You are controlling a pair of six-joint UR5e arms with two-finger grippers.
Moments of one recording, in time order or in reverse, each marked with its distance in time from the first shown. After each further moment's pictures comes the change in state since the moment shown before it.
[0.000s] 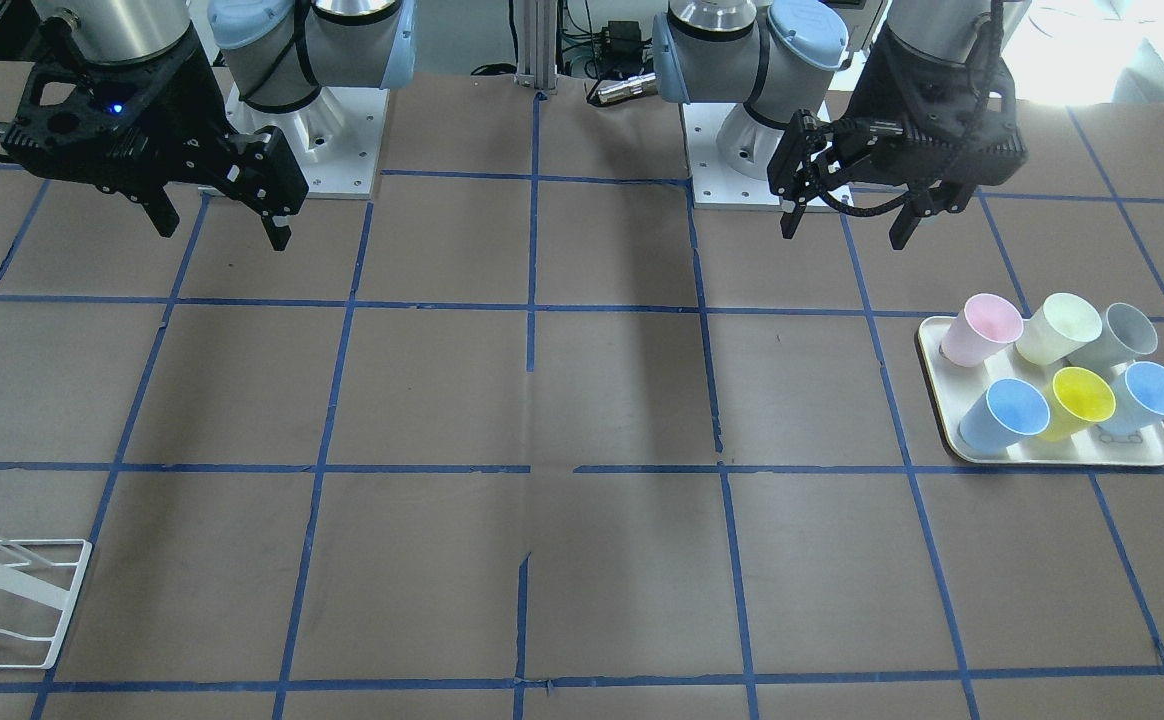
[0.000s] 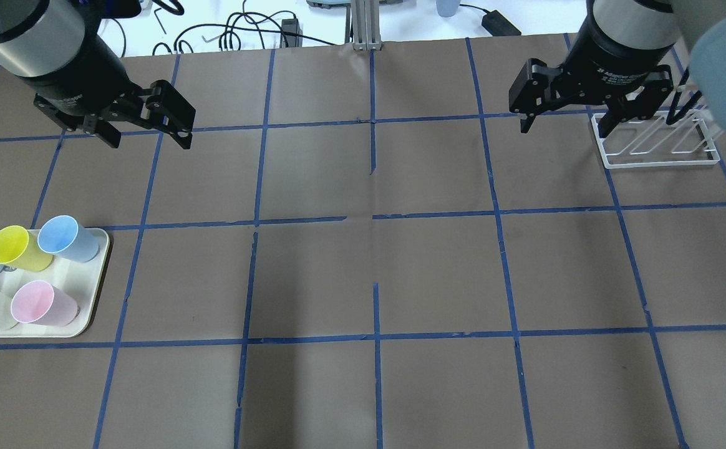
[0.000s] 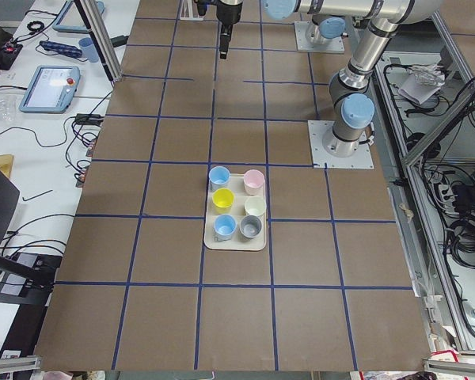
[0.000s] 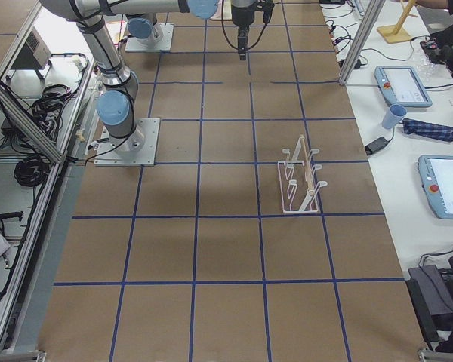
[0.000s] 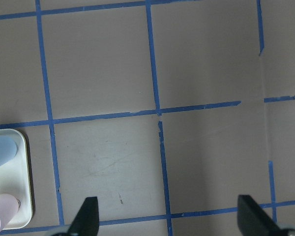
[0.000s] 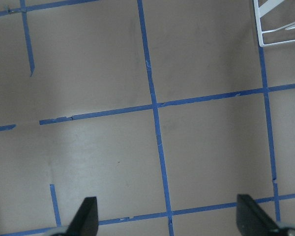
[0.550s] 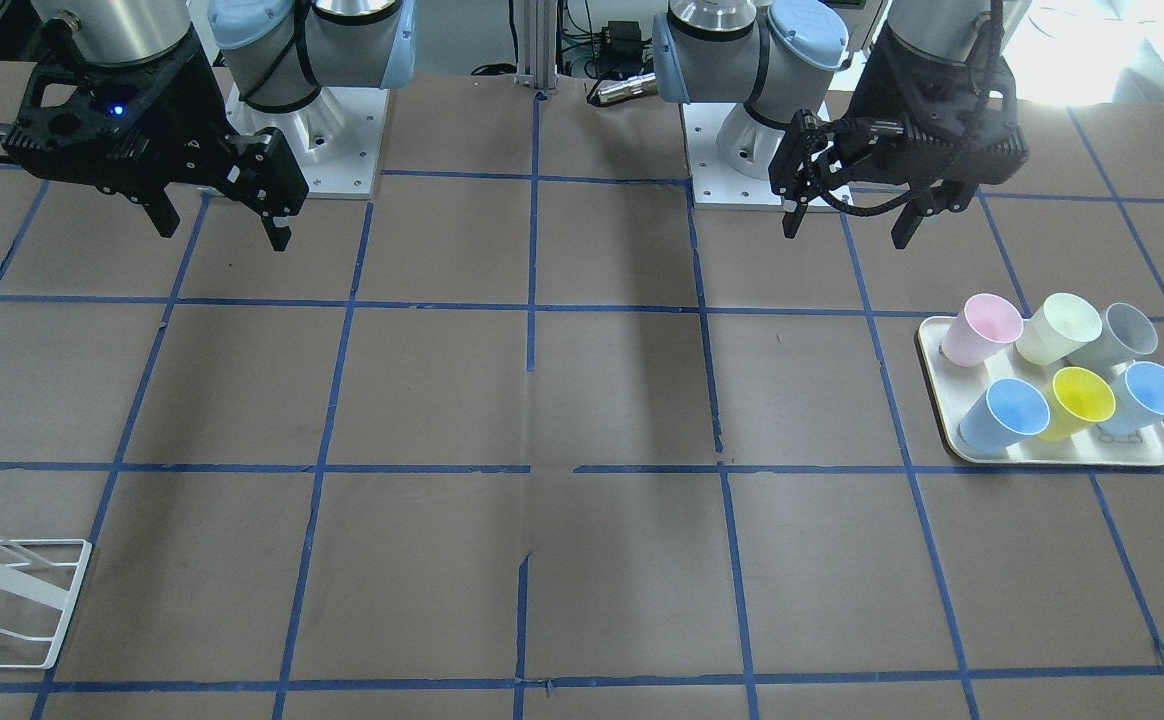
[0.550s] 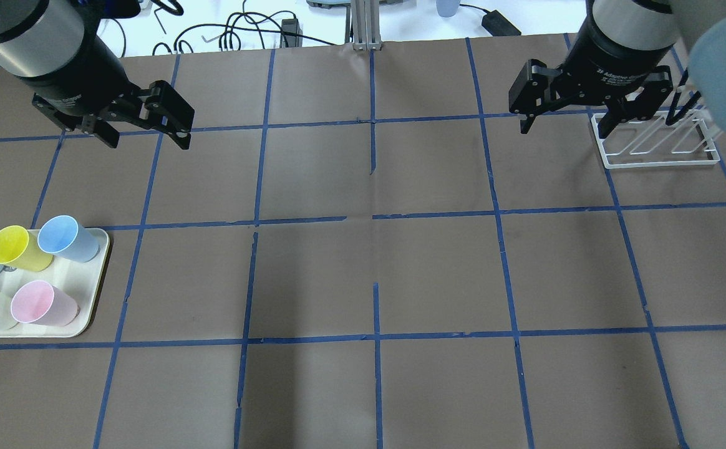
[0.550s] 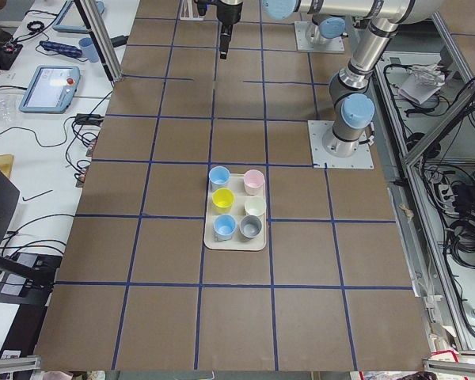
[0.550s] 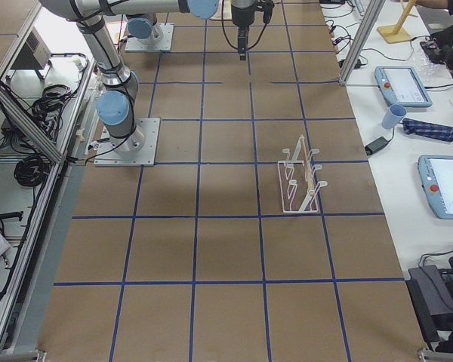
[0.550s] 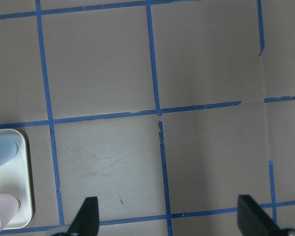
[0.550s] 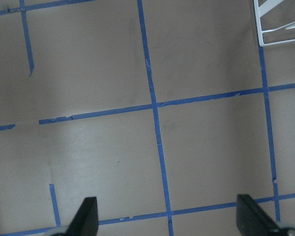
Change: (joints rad) left arm 0.000 0.001 0.000 0.000 0.009 0.001; right arm 0.000 0.001 0.002 0.000 -0.001 0.000
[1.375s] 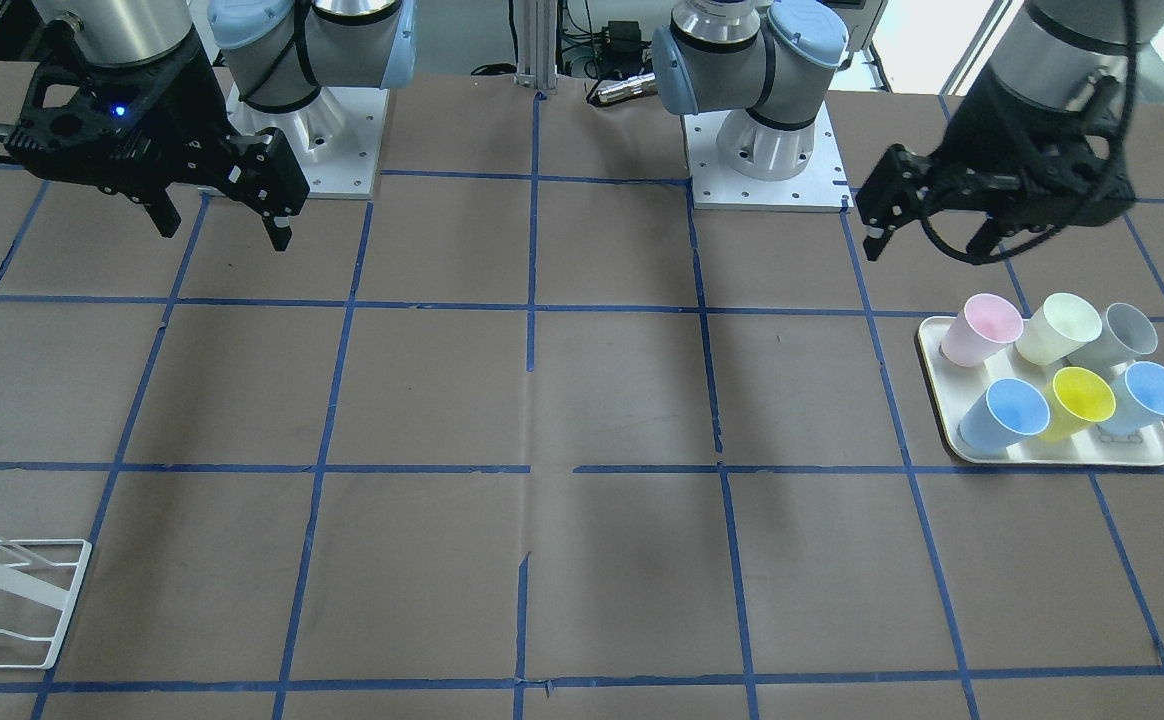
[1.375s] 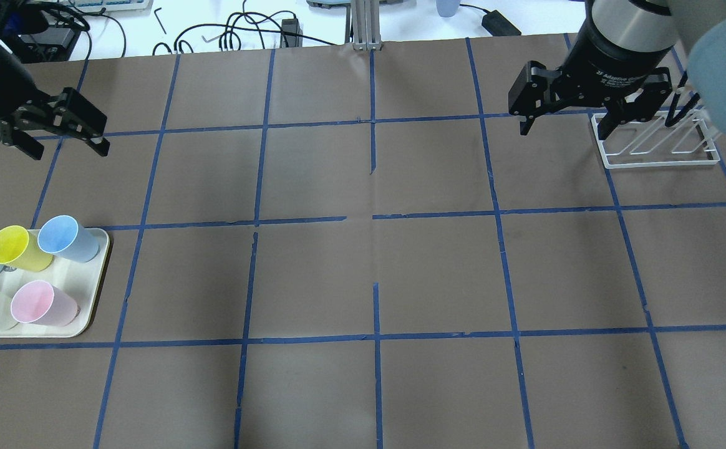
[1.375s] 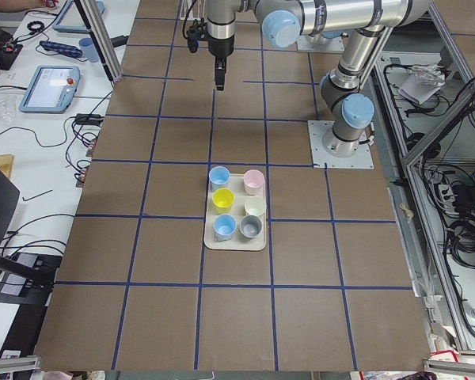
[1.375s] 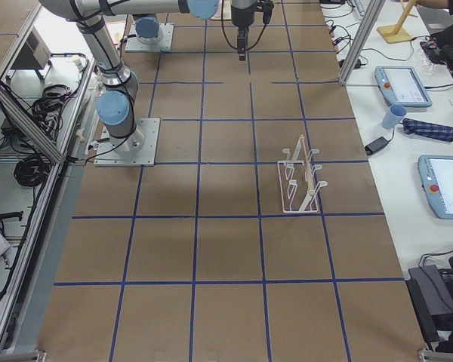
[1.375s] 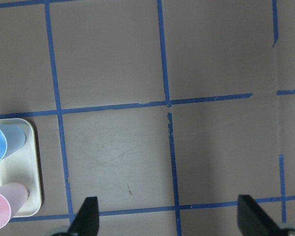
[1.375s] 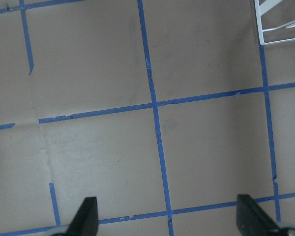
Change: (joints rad) left arm 0.299 -0.059 0.001 -0.046 -0.015 0.264; right arm 0.001 -0.001 0.003 0.000 0.000 0.000
